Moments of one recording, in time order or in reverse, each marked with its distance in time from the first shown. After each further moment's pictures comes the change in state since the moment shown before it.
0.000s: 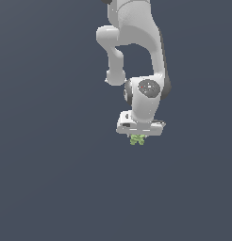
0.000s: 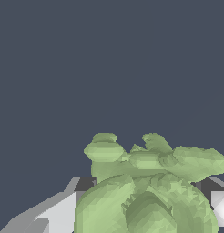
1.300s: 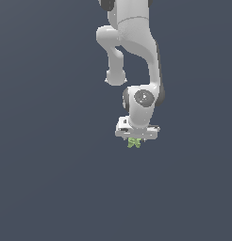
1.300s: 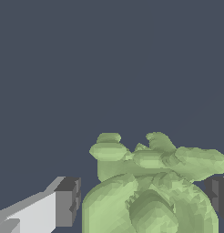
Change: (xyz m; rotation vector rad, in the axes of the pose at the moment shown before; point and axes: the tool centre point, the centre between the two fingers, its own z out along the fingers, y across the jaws) arm -0.009 0.006 0.047 0.000 -0.001 0.000
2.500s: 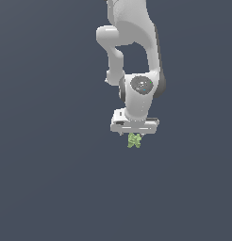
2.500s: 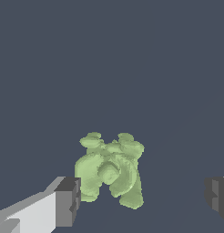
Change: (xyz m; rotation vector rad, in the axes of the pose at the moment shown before) arm 0.009 0.021 -0.058 -0.009 0.001 -0.025
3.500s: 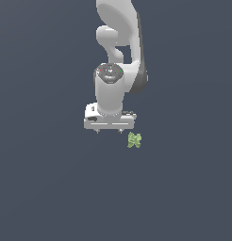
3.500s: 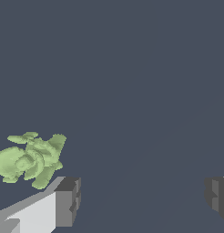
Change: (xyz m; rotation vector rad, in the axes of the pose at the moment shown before) arm 0.020 0.105 -0.047 -0.044 -0.008 -0.097
